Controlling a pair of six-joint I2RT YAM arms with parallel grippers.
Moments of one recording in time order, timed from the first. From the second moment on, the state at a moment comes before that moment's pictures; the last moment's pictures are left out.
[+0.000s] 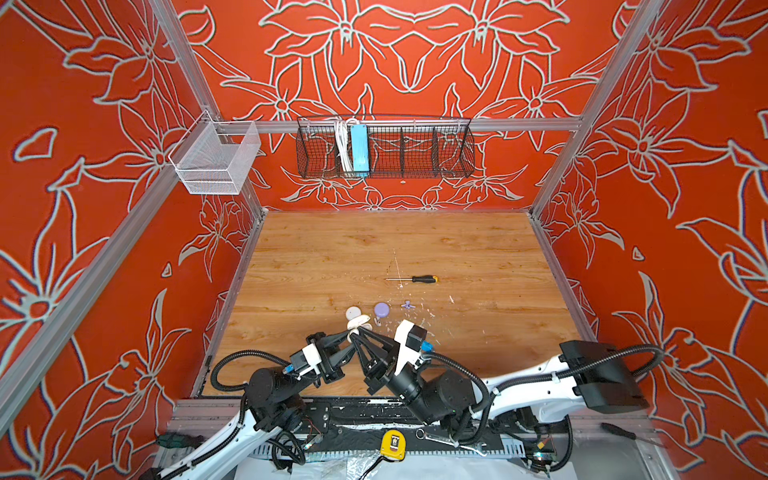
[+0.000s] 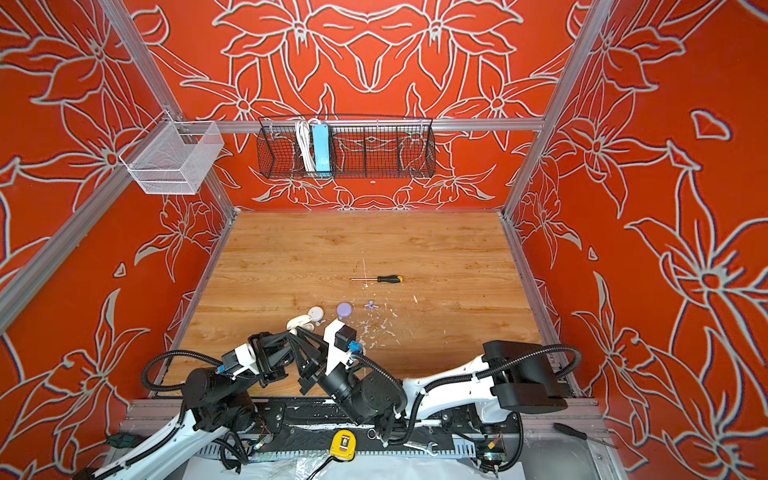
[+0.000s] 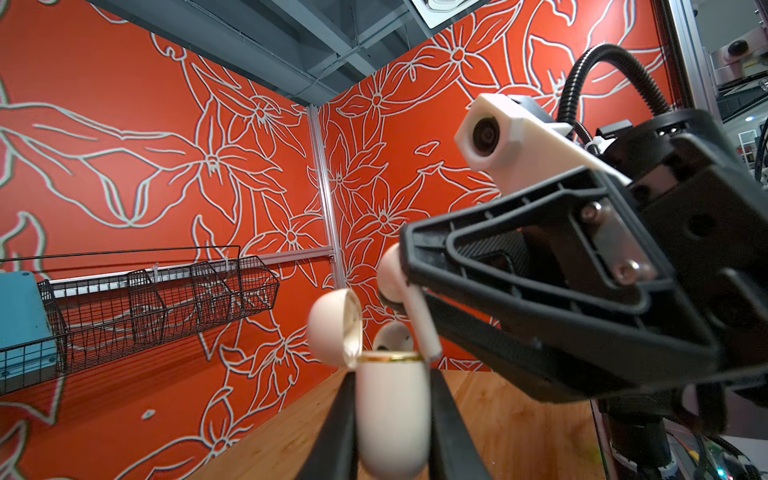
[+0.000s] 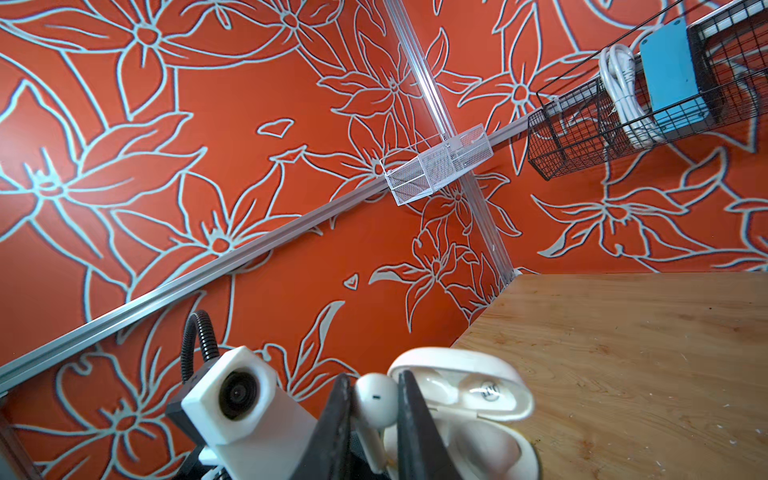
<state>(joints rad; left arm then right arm) -0.78 0.01 0.01 0.55 0.26 0.08 1.62 1.51 0.78 1.18 0.72 0.22</state>
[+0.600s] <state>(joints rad) -0.78 0.01 0.01 0.56 0.26 0.08 1.62 1.57 0.81 1.29 0.81 0.21</state>
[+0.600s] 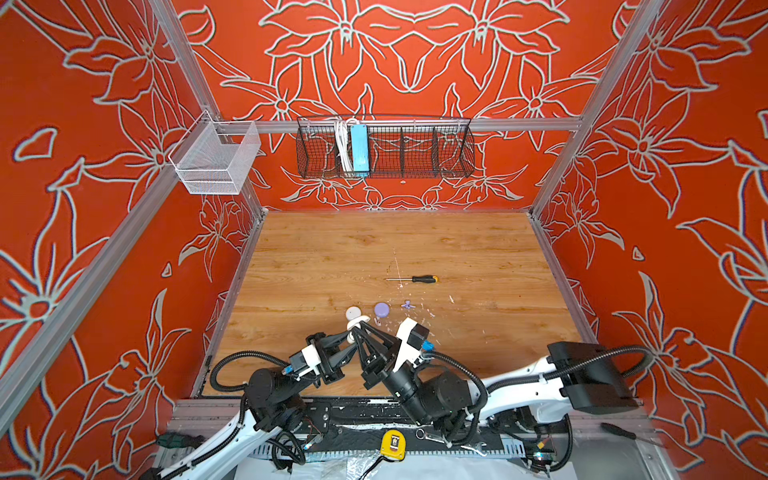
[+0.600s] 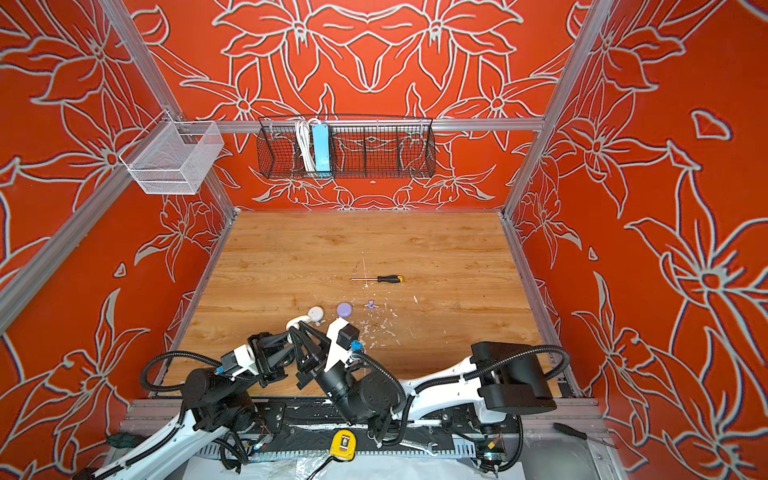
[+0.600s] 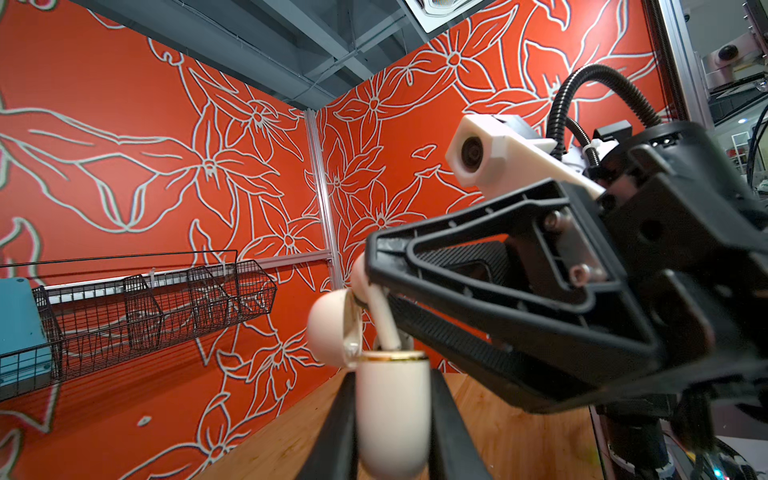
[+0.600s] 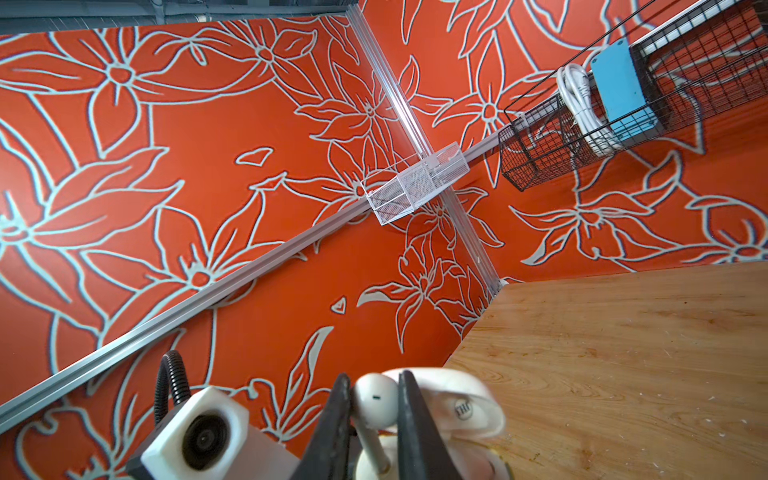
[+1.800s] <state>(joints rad) -0.78 0.01 0.01 0.51 0.20 0.07 1.62 1.67 0.85 1.38 0.93 0.33</state>
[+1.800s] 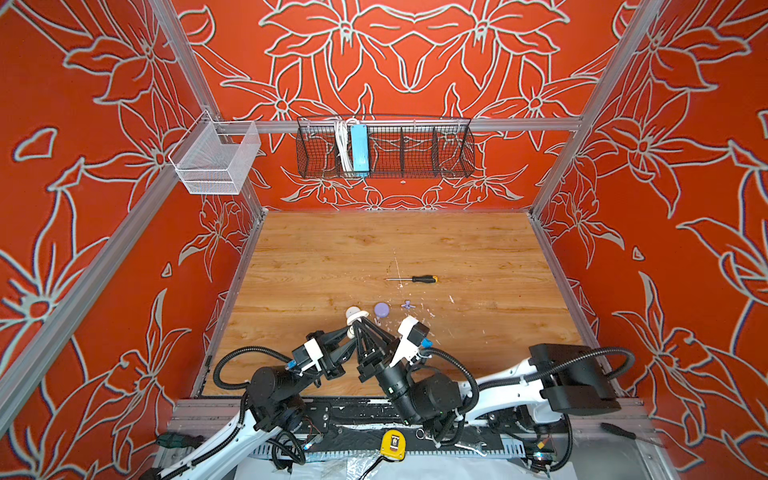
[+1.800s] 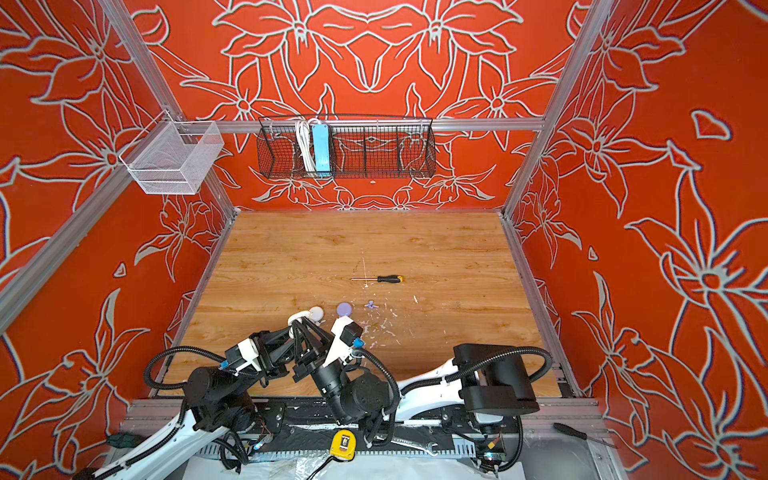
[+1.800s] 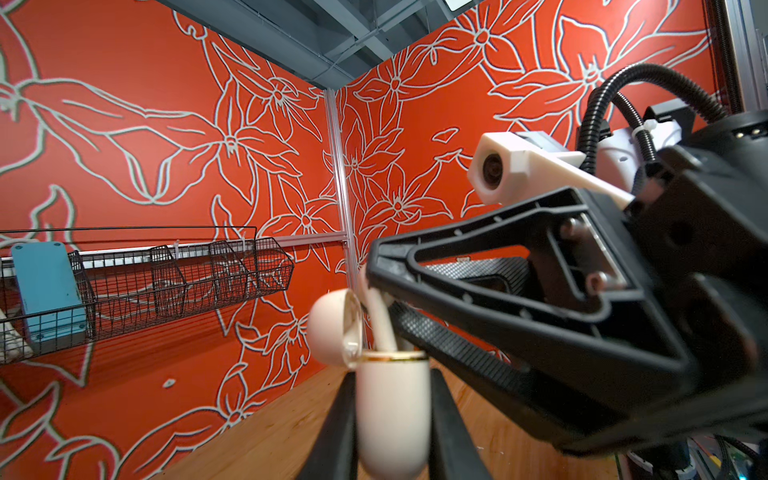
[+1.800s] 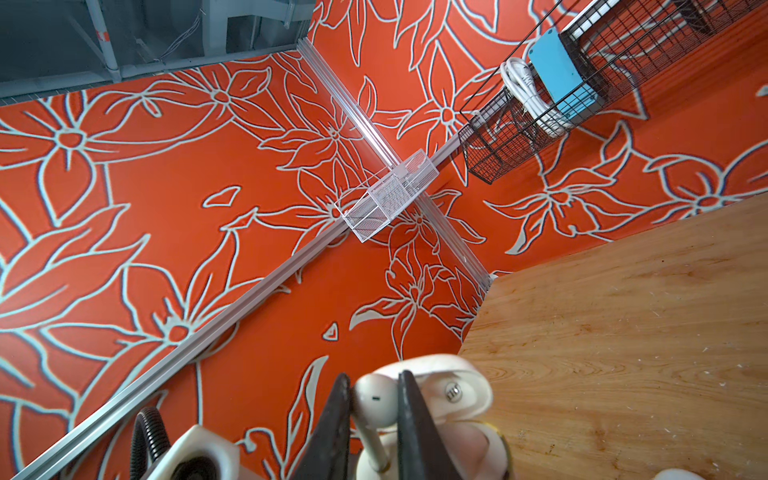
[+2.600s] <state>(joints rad) -0.78 0.01 0.01 0.46 0.20 0.07 1.66 1.63 0.85 1.23 1.04 0.34</state>
